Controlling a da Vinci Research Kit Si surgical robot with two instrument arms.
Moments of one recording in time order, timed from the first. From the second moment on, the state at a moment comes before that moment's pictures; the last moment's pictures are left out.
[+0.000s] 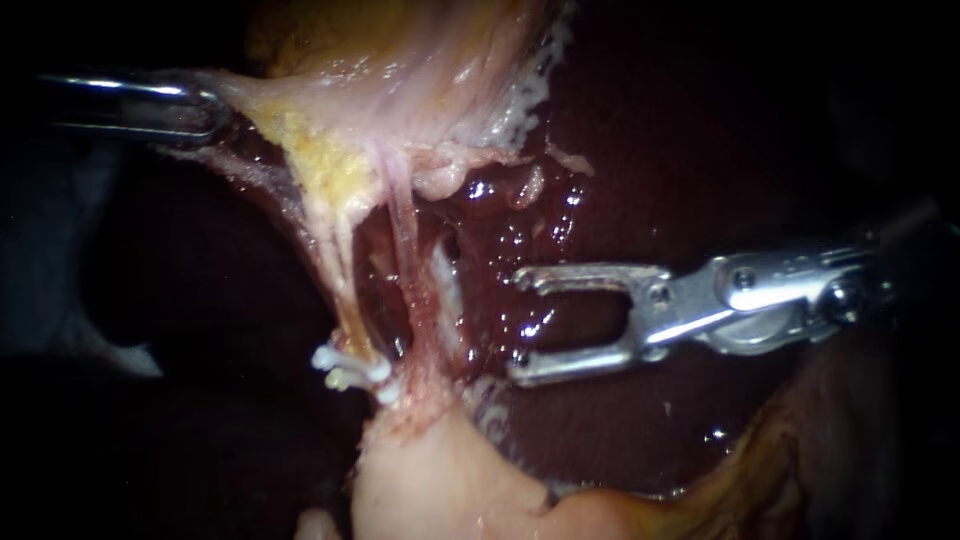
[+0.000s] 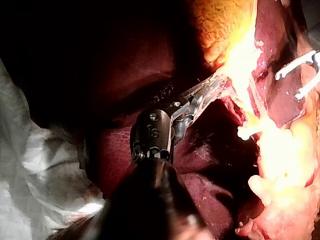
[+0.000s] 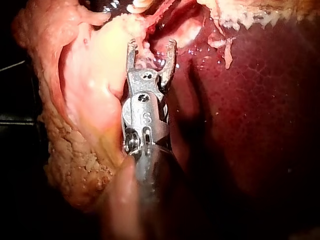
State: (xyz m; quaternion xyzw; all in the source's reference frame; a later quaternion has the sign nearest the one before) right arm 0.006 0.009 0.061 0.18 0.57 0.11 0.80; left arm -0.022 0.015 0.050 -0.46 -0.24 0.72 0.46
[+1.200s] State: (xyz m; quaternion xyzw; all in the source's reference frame) right arm 0.004 0.010 0.060 0.17 0.57 0.11 0.80; left arm -0.026 0.014 0.054 -0.47 -0.24 0.72 0.45
